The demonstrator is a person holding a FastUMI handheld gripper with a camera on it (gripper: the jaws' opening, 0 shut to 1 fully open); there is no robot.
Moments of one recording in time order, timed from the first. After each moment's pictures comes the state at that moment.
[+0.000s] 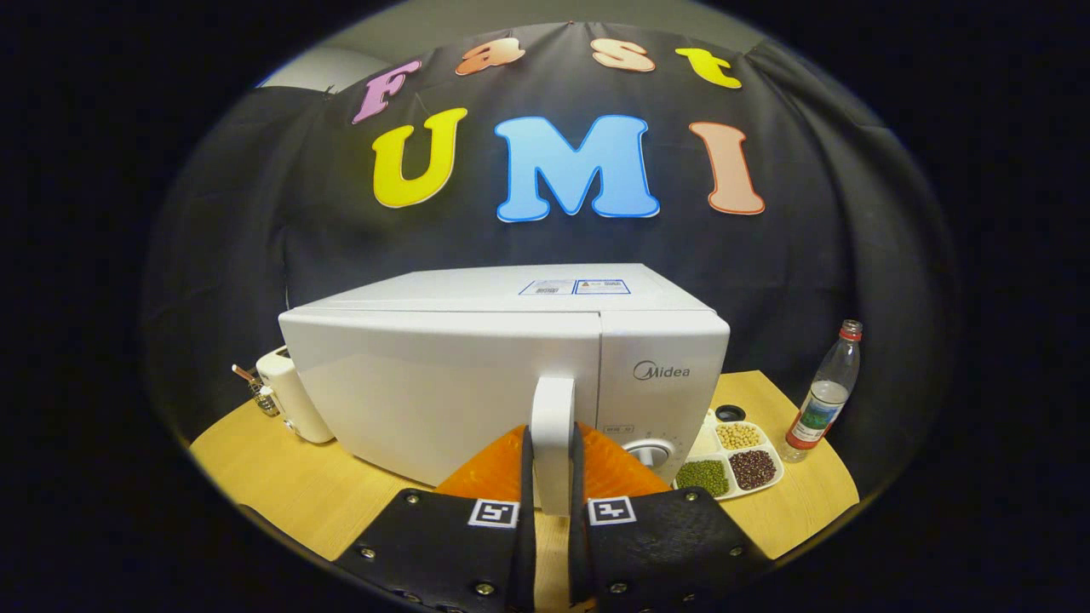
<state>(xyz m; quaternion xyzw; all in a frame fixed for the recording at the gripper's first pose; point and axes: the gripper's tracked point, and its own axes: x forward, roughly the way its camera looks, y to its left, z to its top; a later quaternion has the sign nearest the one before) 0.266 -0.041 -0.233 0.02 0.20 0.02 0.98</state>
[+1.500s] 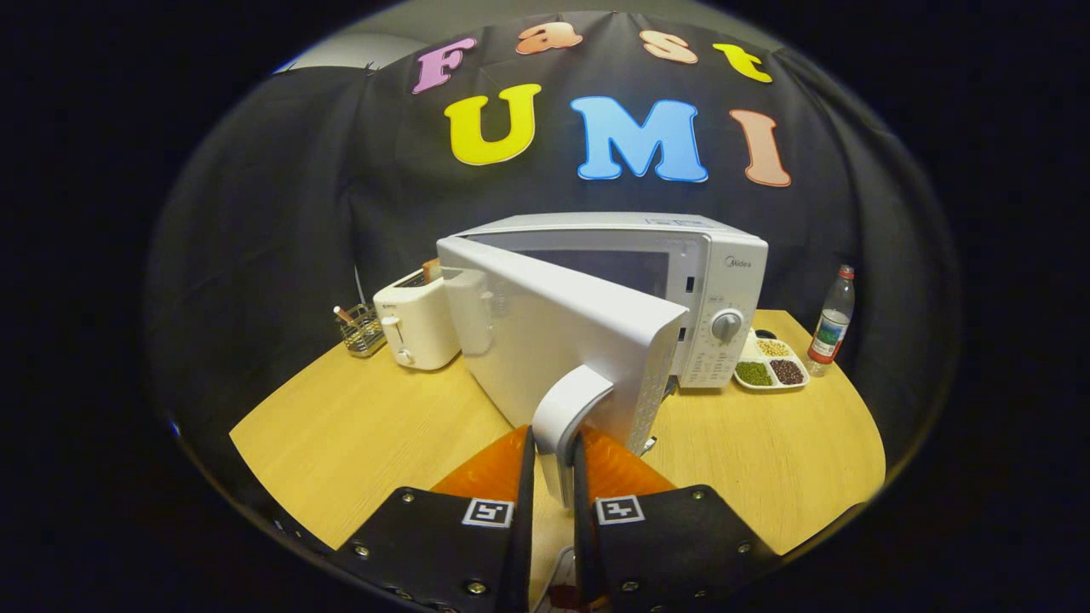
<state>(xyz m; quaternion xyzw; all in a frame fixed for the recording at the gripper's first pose) 0.085 0.095 -0.231 0.03 0.30 0.09 0.95</state>
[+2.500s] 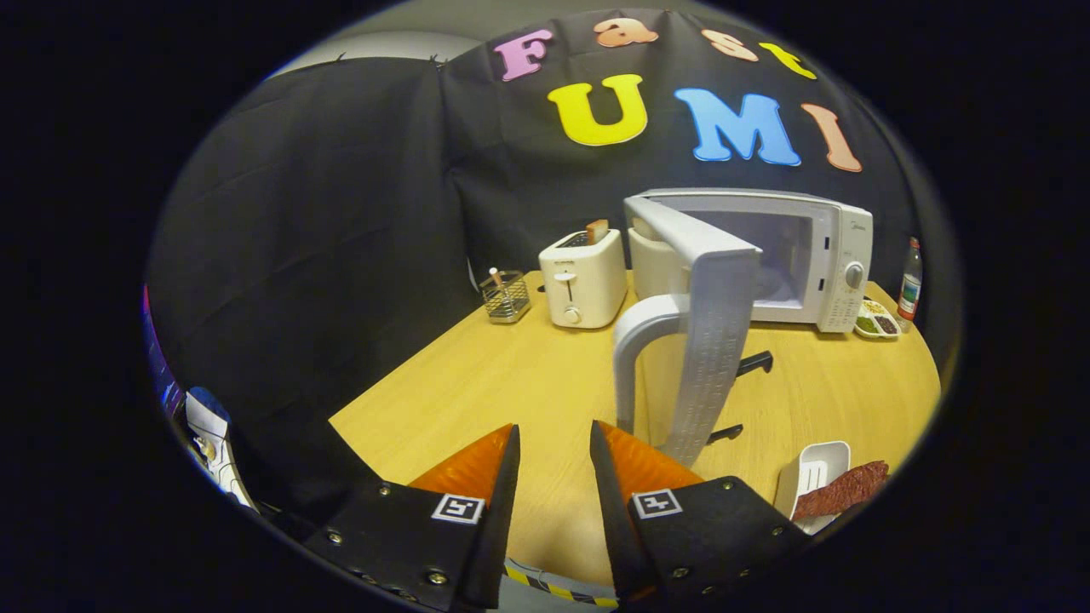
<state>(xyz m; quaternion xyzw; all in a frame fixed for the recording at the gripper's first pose) -0.020 0.292 -0.229 0.05 0.30 0.23 0.93</state>
